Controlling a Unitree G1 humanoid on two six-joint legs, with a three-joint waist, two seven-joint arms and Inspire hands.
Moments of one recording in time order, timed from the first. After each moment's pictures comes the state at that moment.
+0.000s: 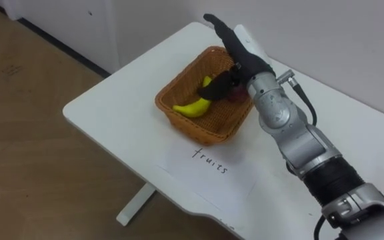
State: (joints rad) left arm 0.25 0.22 -0.02 1.02 0.36 0.18 0.07; right arm -0.62 -0.26 0.41 0.46 -0.28 0.07 -0.12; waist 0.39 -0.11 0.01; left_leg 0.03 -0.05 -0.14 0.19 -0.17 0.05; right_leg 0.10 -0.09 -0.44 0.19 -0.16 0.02
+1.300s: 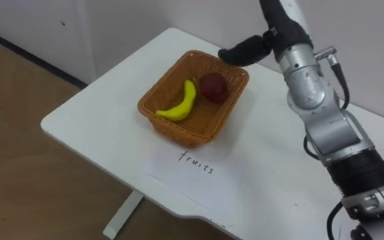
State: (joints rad) left arm 0.22 0.22 0.04 1.03 0.36 0.17 0.04; right arm -0.62 -0.37 0.21 0.28 -0.25 0.04 -0.19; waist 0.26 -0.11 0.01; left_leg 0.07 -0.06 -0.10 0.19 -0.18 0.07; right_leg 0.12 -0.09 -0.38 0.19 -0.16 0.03
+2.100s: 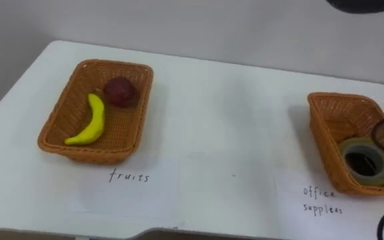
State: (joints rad) left arm 0.21 0.24 0.06 1.05 0.36 0.12 0.09; right arm -0.49 -0.54 -0.08 0.08 -0.06 0.02 -0.29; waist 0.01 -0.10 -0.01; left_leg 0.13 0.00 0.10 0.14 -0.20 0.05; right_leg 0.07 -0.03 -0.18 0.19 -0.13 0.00
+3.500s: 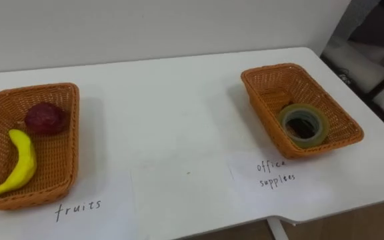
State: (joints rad) left arm 0.29 0.24 0.09 1.02 0.36 0.09 0.19; right arm 0.00 -0.54 -0.52 0.01 0.35 -0.03 -0.72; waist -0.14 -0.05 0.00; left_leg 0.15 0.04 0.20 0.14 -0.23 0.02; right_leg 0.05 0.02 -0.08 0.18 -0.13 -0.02
